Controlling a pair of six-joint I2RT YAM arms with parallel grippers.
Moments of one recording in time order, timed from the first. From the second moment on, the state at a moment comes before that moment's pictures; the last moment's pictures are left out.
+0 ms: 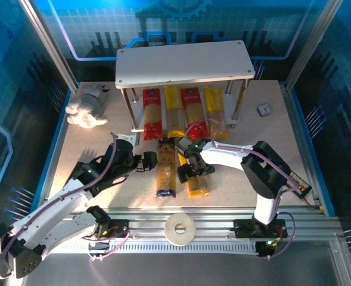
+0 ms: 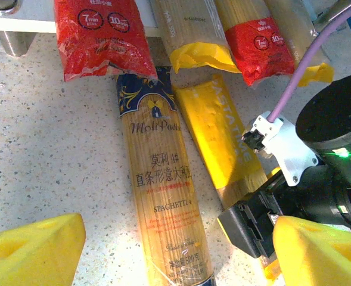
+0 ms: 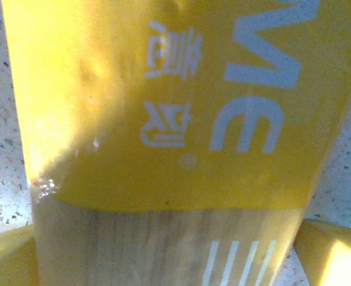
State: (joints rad) left arm -0.63 0.85 0.74 -0.57 -0.08 -0.63; right arm 0.82 1.84 1.14 -0.80 0.03 0.50
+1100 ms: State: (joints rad) left arm -0.60 0.90 0.78 -0.57 -0.04 -0.61; right arm 0.91 1.19 1.09 -1.12 0.10 0.46
